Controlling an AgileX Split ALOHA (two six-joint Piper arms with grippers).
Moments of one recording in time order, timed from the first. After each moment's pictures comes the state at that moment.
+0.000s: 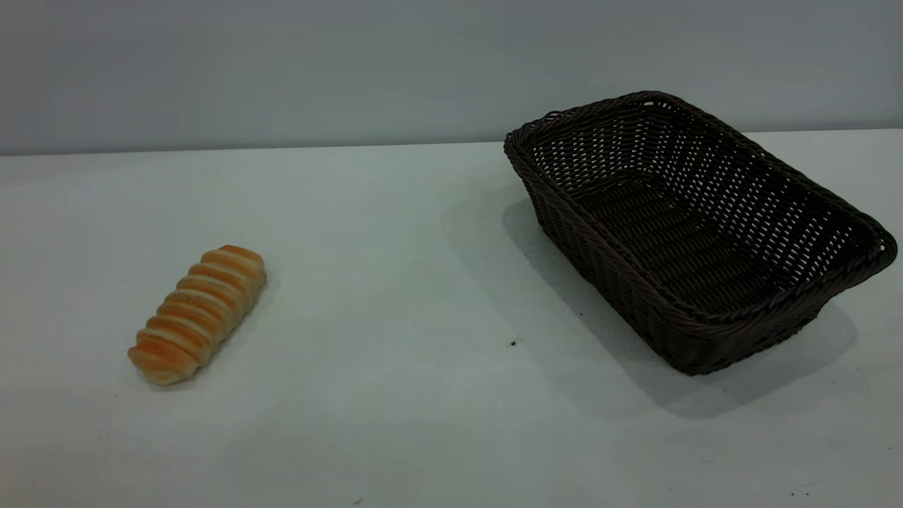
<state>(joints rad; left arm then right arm) 0.01 0.00 -0.49 -0.02 1.12 0.01 0.10 -0.02 -0.47 0.15 1.13 -0.16</state>
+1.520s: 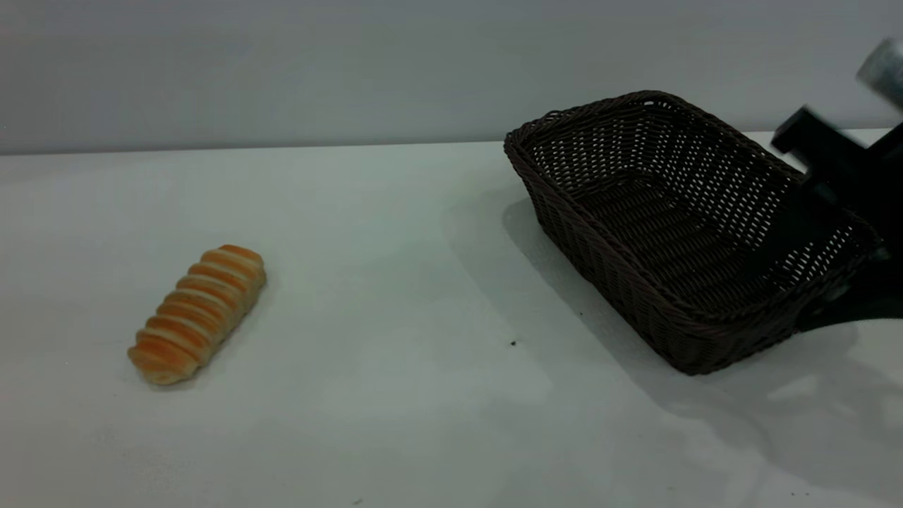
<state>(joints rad) 0.01 0.66 -0.72 -0.27 0.83 0.31 0.10 1.72 -0.69 1.06 0.43 -0.22</state>
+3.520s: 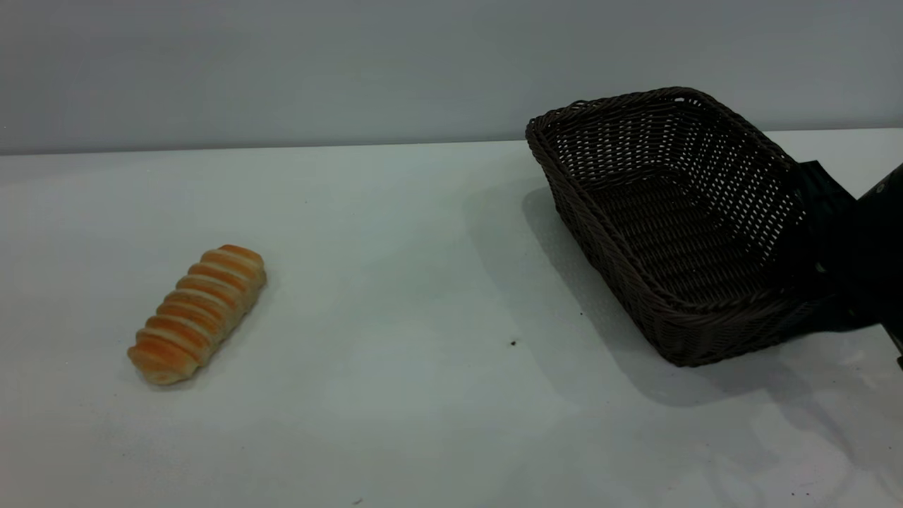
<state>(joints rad) 0.01 0.66 -0.72 -0.27 0.83 0.31 0.09 1.97 -0.77 1.29 0.16 0.10</state>
